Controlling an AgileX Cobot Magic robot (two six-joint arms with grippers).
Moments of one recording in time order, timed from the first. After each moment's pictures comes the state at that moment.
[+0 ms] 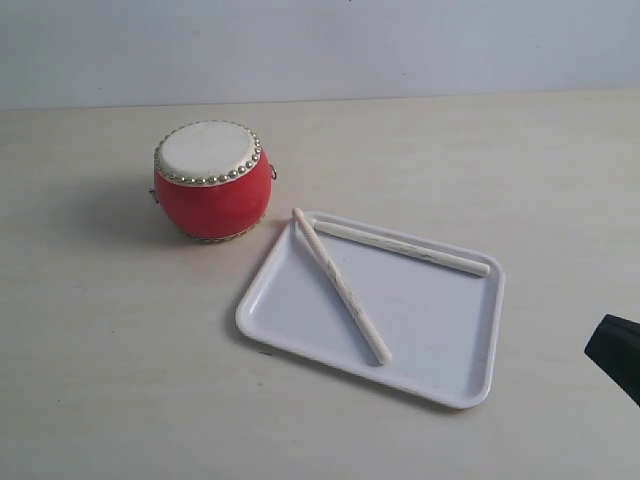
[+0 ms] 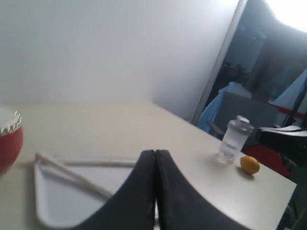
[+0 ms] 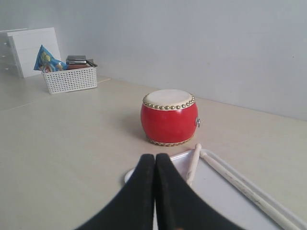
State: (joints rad) left arm -0.24 0.00 0.00 -1.55 0.61 1.14; right arm 0.39 0.06 0.00 1.24 0.29 -1.18
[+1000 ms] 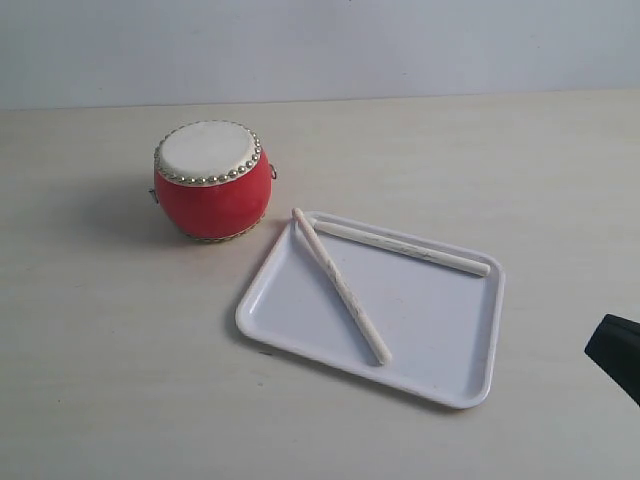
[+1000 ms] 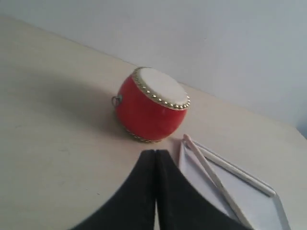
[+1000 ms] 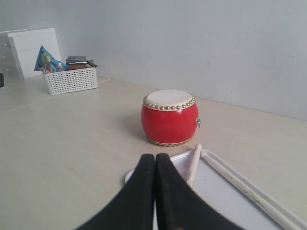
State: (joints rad) left arm -0.24 0.00 -0.07 -0.22 0.37 -0.33; right arm 0.39 0.06 0.00 1.24 0.29 -1.18
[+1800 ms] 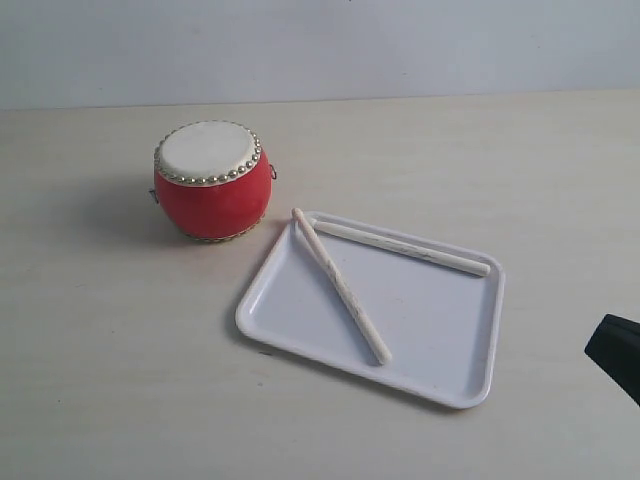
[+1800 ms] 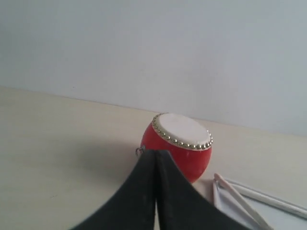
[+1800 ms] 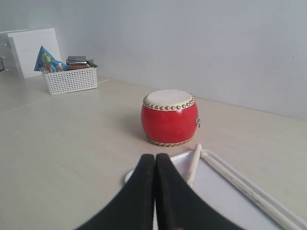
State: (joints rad) left arm -0.24 0.01 -0.03 0.02 0.16 -0.33; right arm 0.39 0.06 0.00 1.24 0.29 -1.18
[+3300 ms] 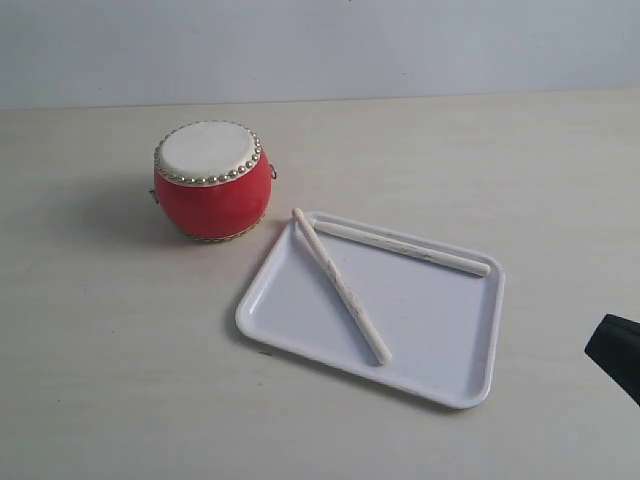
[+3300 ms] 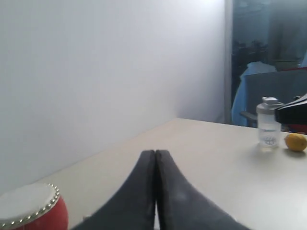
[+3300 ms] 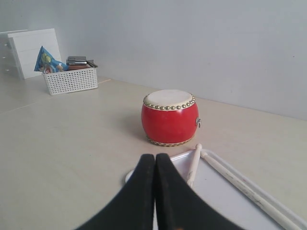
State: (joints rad) left arm -0.24 0.01 -0.03 -1.70 0.64 1.68; right arm 0.39 0.06 0.00 1.24 0.29 -1.18
